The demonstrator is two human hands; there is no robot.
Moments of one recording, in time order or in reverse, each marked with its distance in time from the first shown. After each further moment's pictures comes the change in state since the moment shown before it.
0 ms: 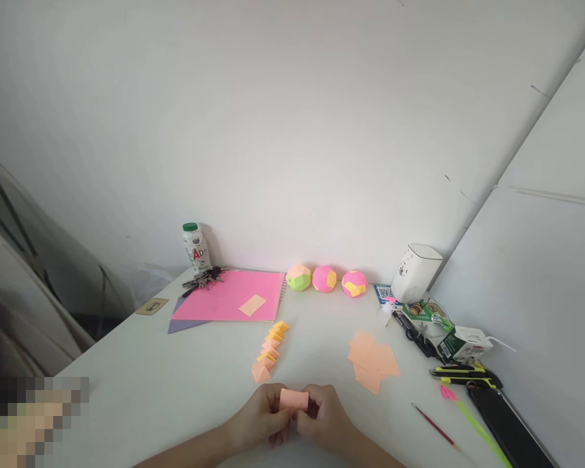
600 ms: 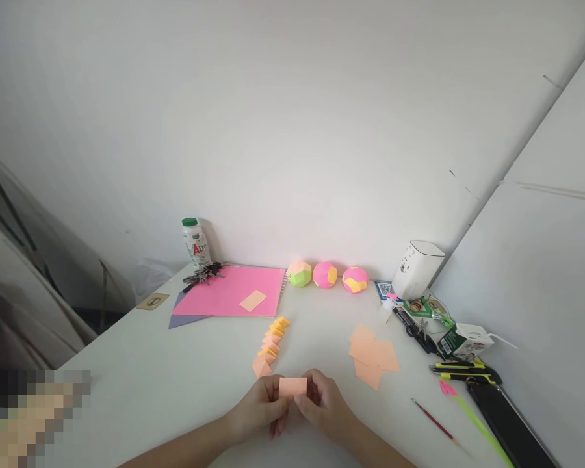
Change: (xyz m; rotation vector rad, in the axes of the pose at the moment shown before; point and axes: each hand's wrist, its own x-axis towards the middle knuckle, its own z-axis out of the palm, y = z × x) left_hand -0.003 0.014 -0.002 -0.108 0.013 -0.002; right_hand 0.002 -0.006 -0.011 0.167 -0.040 0.007
